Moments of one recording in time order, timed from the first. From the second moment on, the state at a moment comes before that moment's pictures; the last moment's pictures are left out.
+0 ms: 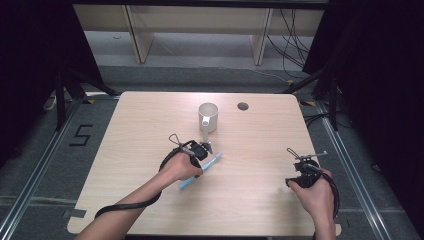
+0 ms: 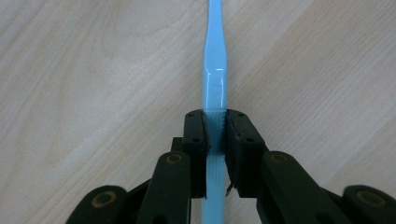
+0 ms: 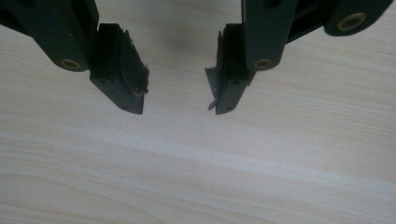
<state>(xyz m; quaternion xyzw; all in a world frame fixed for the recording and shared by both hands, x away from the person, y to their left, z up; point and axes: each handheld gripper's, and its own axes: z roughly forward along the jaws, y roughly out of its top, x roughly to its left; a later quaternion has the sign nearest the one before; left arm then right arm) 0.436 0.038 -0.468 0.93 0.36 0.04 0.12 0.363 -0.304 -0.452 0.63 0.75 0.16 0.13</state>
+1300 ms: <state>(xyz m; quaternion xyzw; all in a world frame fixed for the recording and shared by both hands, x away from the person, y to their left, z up) 0.438 0.058 -0.443 0.90 0.37 0.06 0.21 0.363 -0.303 -0.454 0.64 0.74 0.16 0.13</state>
